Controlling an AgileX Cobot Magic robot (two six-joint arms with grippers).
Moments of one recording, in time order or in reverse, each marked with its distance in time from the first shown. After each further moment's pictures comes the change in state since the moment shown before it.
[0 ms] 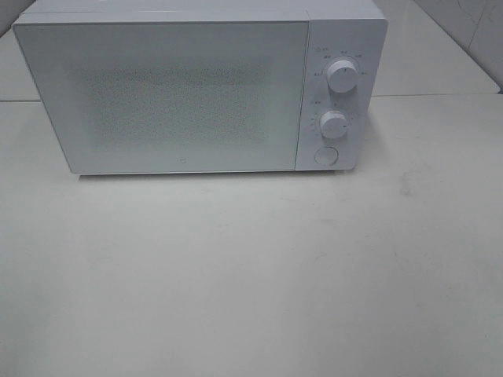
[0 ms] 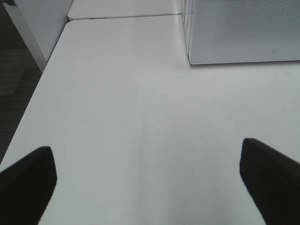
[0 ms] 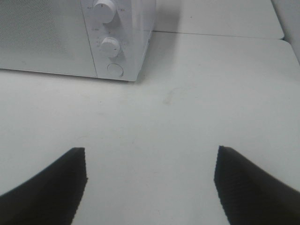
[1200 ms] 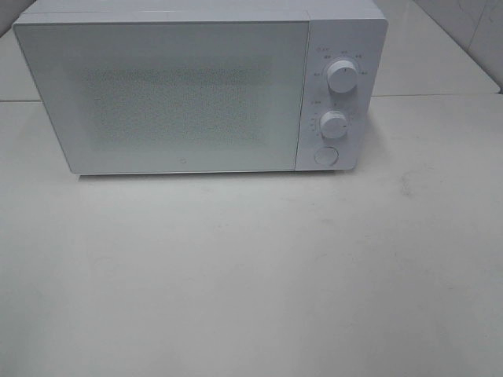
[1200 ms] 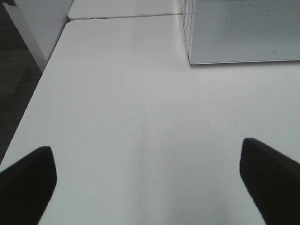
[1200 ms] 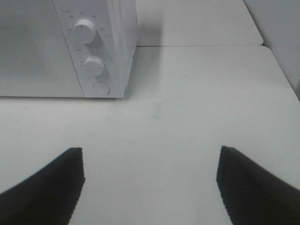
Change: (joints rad) left arm 0.000 0.000 0.000 0.000 0.000 0.000; right arm -0.032 0.029 0.017 -0.032 -0.092 0.070
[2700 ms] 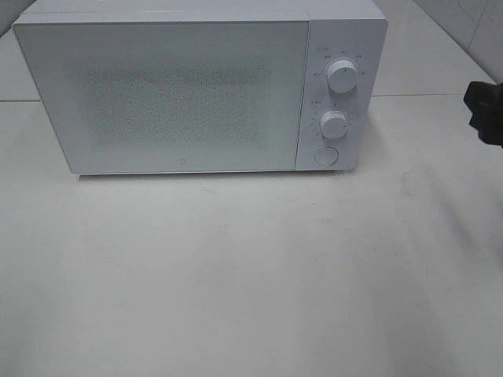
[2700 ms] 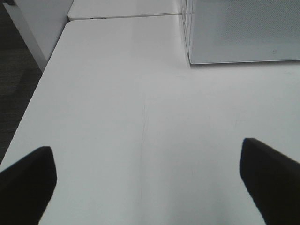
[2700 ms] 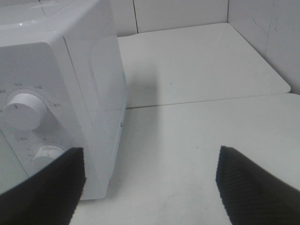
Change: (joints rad) left arm 0.000 0.000 0.000 0.000 0.000 0.000; right arm 0.000 1.041 0.247 0.059 -1.495 0.029
